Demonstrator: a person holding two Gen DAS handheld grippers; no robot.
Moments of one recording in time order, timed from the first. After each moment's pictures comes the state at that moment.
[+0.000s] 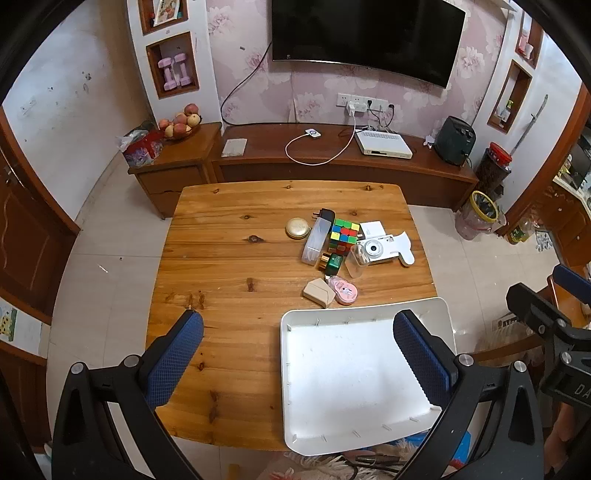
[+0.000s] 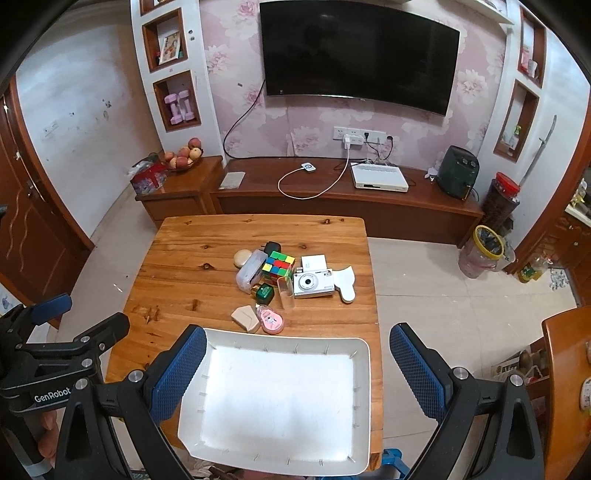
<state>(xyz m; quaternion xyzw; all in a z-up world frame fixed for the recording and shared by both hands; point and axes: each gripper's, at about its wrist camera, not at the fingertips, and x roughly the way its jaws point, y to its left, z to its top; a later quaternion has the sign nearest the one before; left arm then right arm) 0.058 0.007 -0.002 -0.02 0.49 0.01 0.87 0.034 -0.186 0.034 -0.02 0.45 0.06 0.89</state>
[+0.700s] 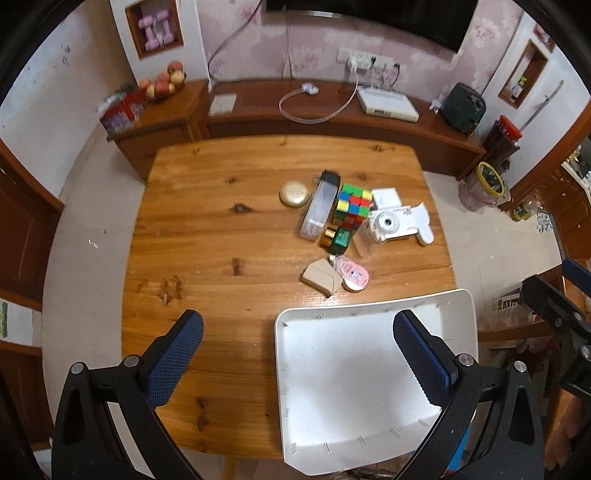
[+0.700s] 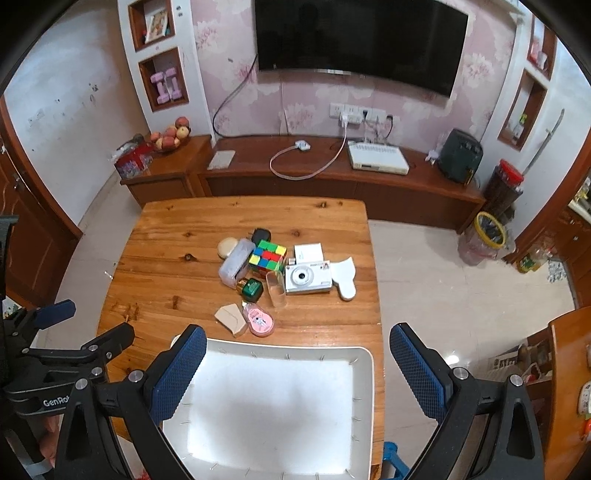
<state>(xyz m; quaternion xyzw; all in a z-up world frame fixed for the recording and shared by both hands) 0.128 0.017 -0.077 -0.03 0.58 -0.01 0.82 0.102 -0.178 -0.021 -0.03 0.51 0.05 0.86</state>
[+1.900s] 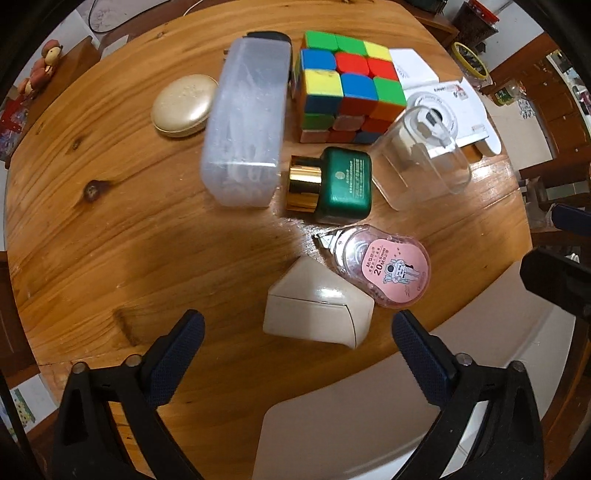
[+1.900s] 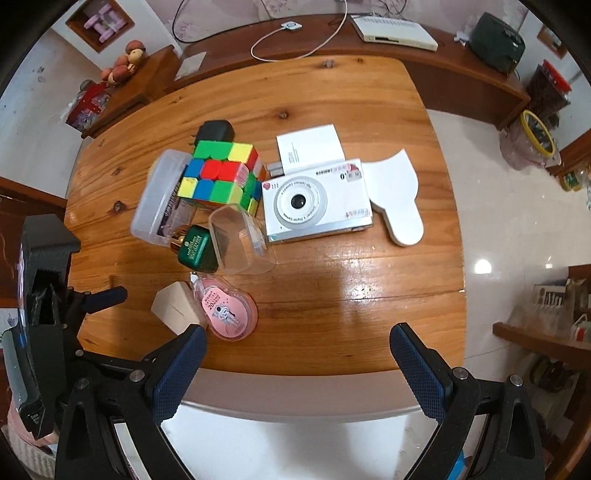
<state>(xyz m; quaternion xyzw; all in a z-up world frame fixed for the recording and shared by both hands) 0.239 -0.025 -0.278 0.07 0.70 -0.14 0.69 0.227 -0.183 -0.226 0.04 0.68 0.05 0.73</state>
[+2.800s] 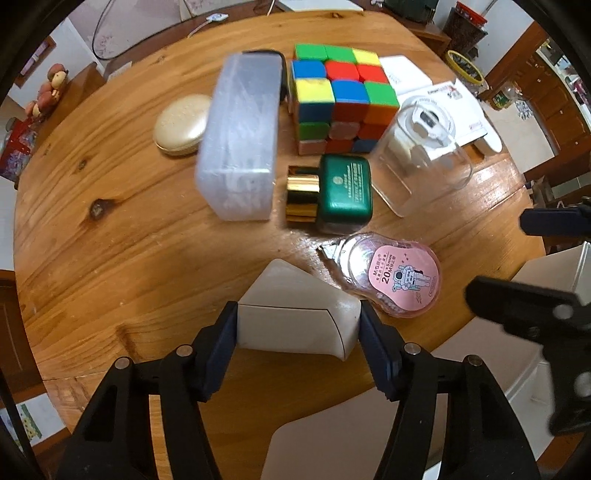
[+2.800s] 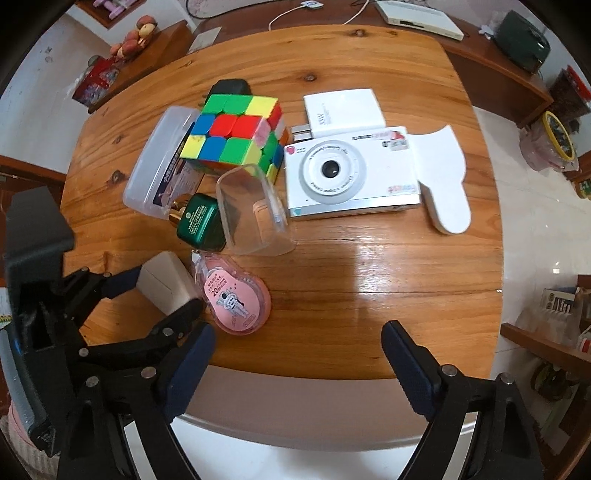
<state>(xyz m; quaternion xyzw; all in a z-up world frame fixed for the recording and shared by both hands) 0.213 -0.014 -0.281 0.10 0.65 -0.14 0.74 0.231 -0.165 -0.255 0.02 0.70 0.09 0.71</state>
